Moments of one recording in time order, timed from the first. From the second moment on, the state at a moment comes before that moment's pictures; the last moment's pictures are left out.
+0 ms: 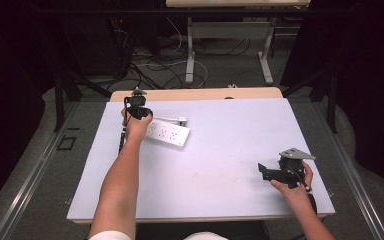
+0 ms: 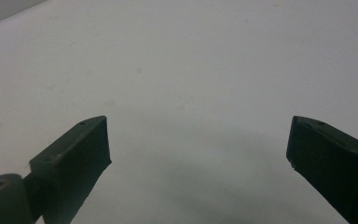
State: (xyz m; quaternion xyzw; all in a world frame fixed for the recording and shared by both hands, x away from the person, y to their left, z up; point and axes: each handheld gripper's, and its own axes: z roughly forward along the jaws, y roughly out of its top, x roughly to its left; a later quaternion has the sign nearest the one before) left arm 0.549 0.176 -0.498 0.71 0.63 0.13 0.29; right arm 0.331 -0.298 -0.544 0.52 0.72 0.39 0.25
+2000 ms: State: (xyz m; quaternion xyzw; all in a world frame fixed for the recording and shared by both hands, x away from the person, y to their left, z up) left arm 0.554 0.173 -0.518 0.72 0.62 0.13 0.27; right arm 0.330 -0.297 -0.544 0.52 0.72 0.39 0.25
